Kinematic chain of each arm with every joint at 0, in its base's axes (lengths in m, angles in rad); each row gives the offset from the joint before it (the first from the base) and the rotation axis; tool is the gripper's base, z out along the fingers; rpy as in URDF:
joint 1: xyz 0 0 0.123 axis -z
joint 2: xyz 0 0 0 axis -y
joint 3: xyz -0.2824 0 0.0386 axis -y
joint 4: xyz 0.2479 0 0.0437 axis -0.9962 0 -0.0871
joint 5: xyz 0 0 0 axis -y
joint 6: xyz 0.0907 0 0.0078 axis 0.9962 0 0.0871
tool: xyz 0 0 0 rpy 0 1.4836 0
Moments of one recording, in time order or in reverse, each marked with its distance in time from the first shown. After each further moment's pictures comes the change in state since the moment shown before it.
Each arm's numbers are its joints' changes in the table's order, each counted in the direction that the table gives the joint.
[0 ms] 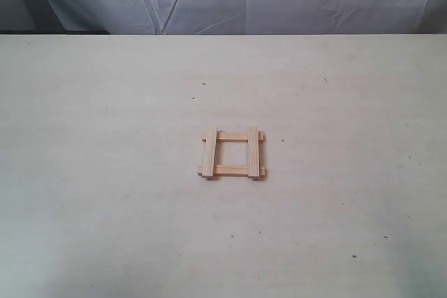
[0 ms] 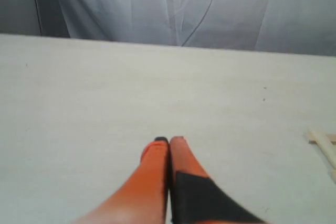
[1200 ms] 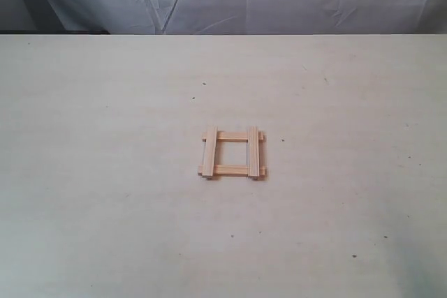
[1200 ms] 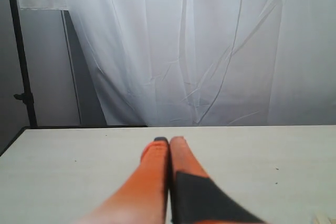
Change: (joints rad) left arm 0.000 -0.052 0.539 -0.128 -0.318 0.004; right arm 0.000 0.000 0.000 0.000 0.000 0.000
